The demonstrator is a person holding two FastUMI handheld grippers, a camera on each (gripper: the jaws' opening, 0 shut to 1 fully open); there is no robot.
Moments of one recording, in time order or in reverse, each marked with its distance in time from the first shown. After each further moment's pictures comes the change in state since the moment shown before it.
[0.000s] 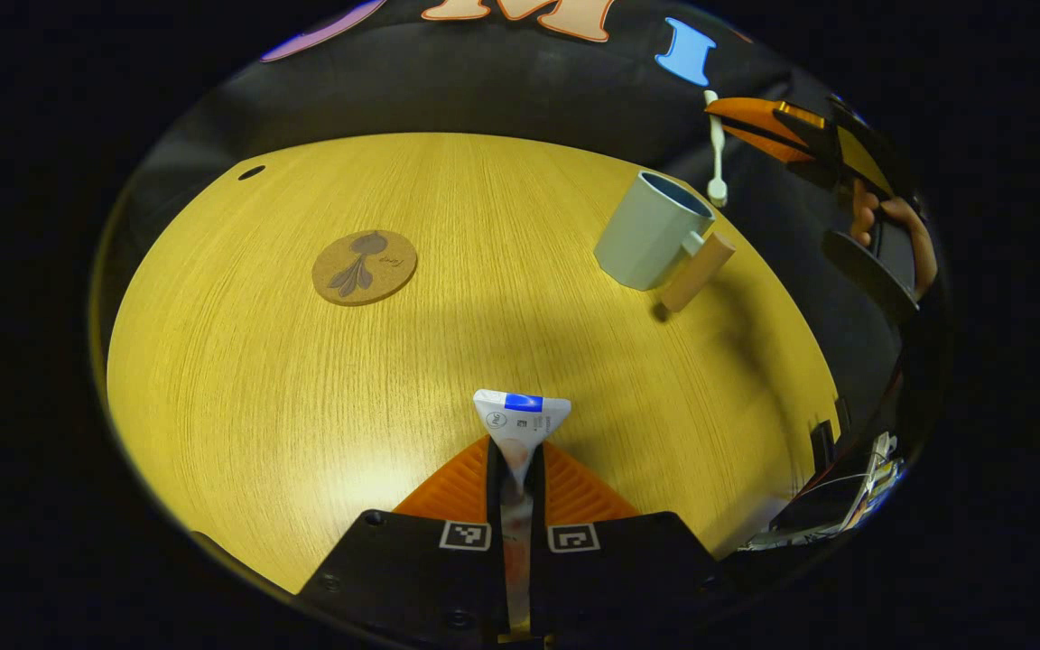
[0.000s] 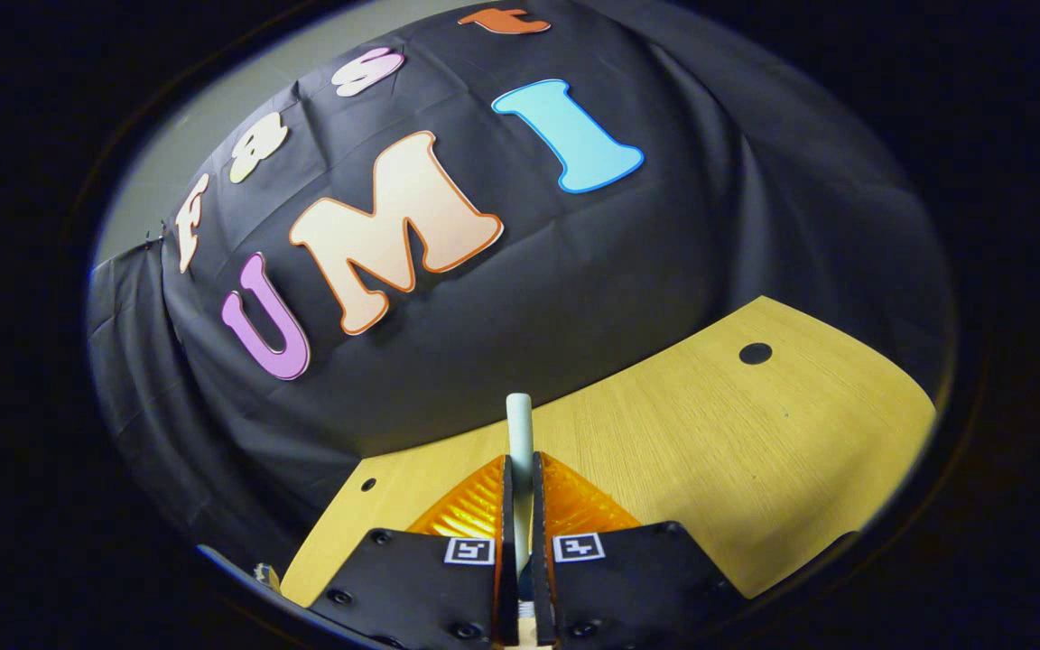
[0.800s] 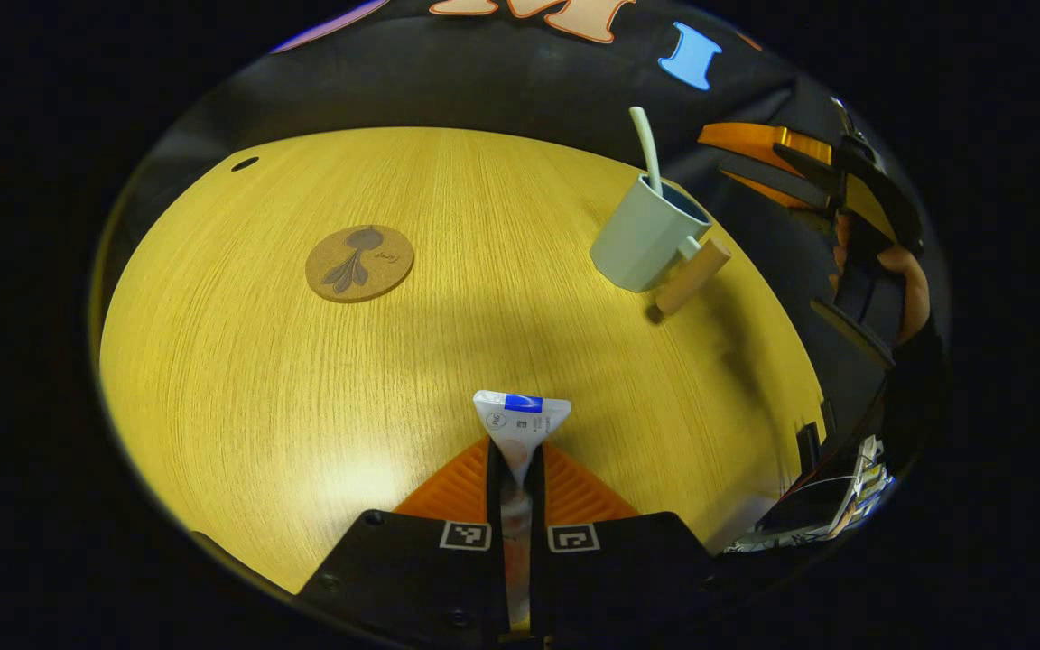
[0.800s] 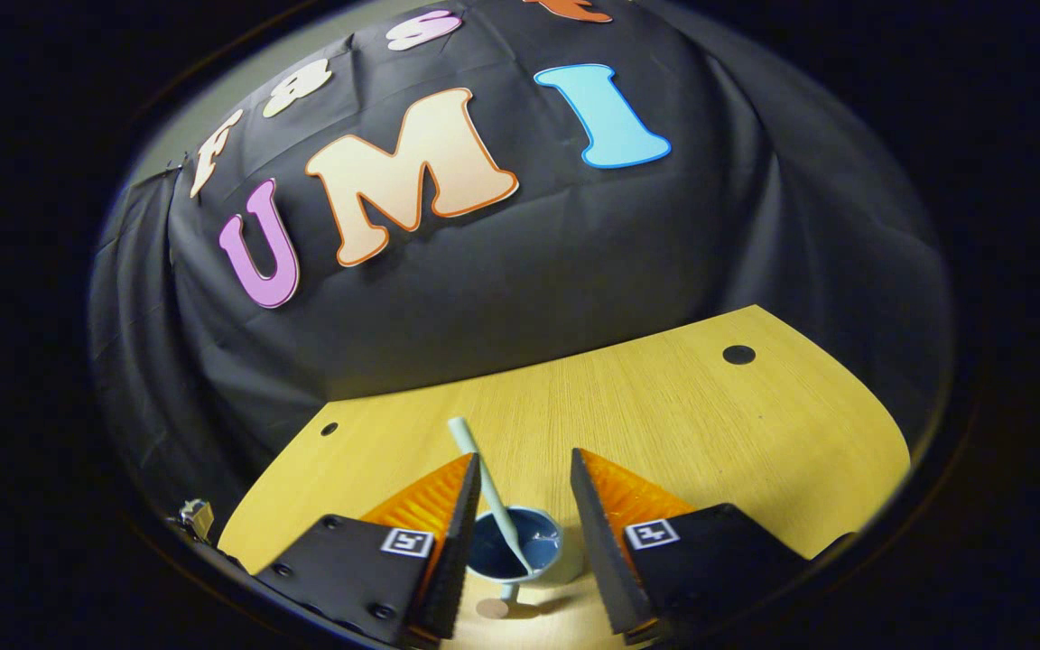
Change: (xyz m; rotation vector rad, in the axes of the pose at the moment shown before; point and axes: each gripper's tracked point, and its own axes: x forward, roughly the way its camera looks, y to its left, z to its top) left arm -0.002 -0.002 0.004 -0.026 -0.005 -0.047; right arm -0.028 -0.023 -0.051 -0.195 0.126 -0.033
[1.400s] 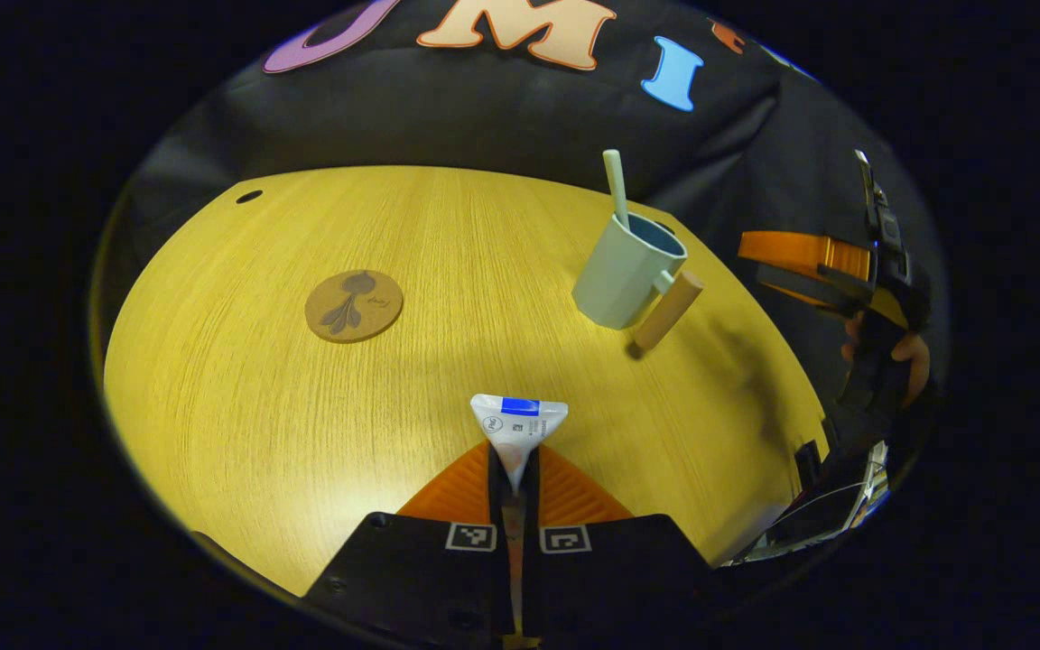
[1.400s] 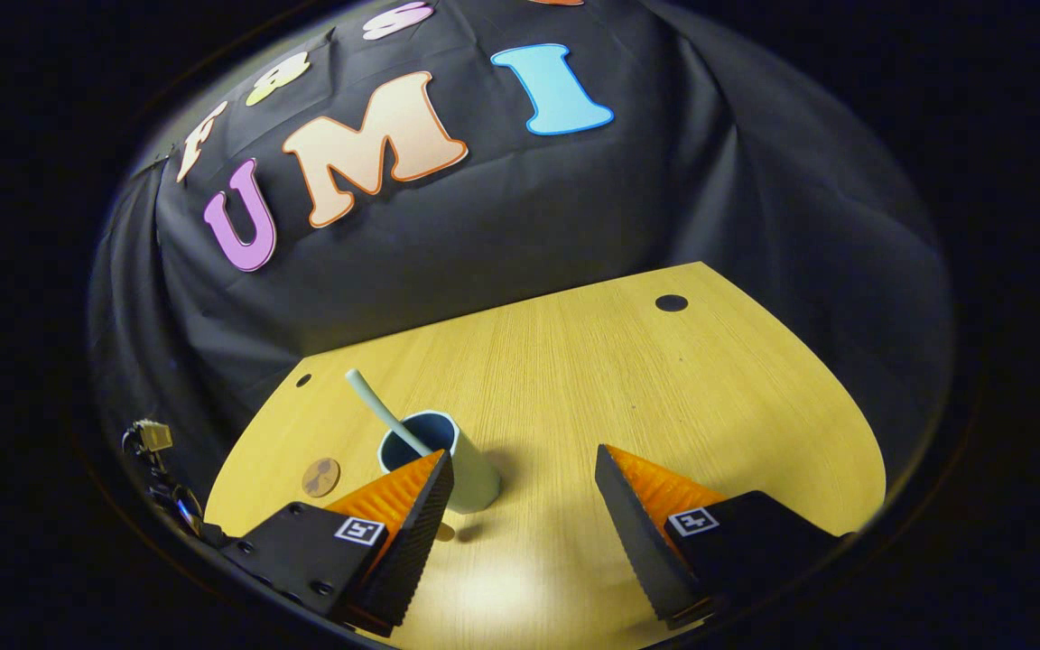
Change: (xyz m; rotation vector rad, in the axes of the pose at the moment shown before) left arm -0.009 -0.019 0.029 0.016 -0.156 0.010; right arm -0.062 -0.072 -0.044 -0.006 0.116 -0.059
